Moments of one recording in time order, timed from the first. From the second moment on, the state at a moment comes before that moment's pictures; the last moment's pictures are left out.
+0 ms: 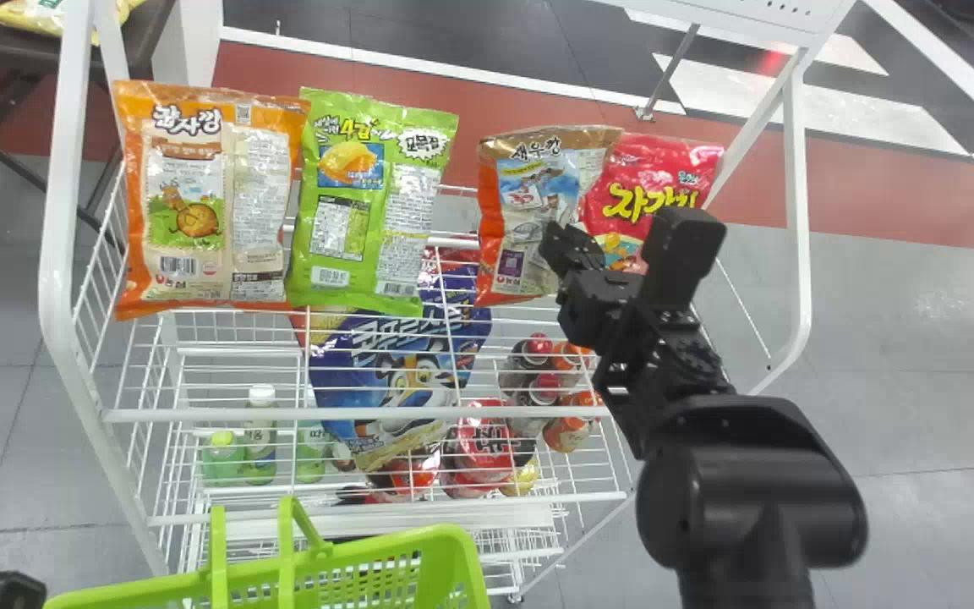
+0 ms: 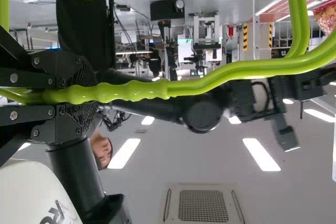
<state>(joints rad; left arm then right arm) 0.49 0.18 0.05 -2.12 0.81 1.57 -1.10 0.23 -0.03 -0.16 -2.11 -0.09 0.55 0.15</state>
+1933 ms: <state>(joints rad) 0.44 0.18 0.09 -2.13 0.80 1.57 -1.09 0.73 0.00 -0.38 -2.70 -0.96 1.56 0.13</state>
